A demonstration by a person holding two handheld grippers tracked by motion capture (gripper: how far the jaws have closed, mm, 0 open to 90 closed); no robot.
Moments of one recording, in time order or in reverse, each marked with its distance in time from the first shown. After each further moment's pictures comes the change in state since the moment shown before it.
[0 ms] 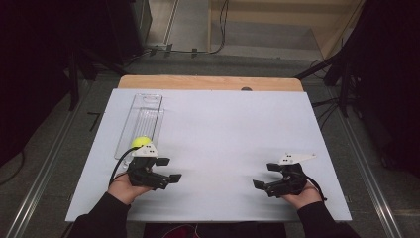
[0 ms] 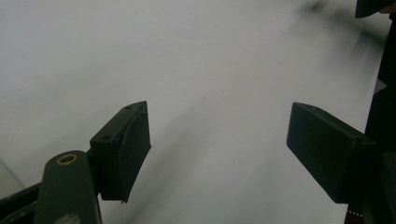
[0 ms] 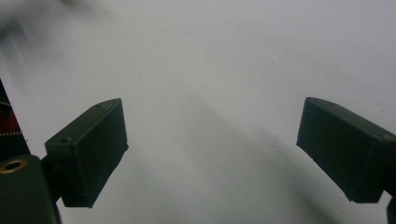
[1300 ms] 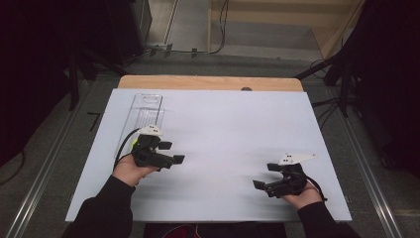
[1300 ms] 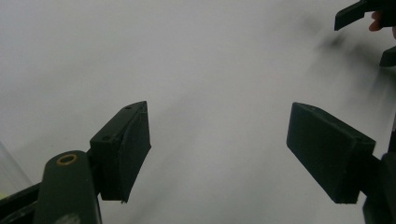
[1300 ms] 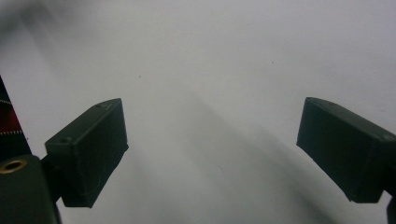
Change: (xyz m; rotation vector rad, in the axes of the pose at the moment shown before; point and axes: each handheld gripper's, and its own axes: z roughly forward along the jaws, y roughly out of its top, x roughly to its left) left arm 0.023 0.040 0.007 0.007 0.027 -0.050; right arm 0.000 0.000 -0.001 -0.001 0.001 -0.002
